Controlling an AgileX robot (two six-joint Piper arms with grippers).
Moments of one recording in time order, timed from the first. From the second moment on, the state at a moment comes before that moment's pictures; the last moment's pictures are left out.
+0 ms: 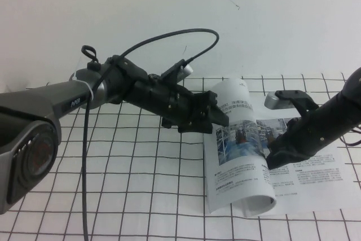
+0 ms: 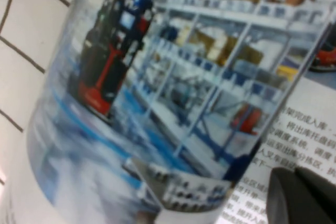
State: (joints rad) right arm 0.19 2.09 -1.27 0.73 0.80 -0.79; left arm -0.37 2.30 -1.74 -1.08 0.92 0.44
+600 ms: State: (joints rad) right arm 0.19 2.09 -1.27 0.72 0.80 -0.79; left arm -0.31 2.30 -1.74 -1.49 1.10 0.72
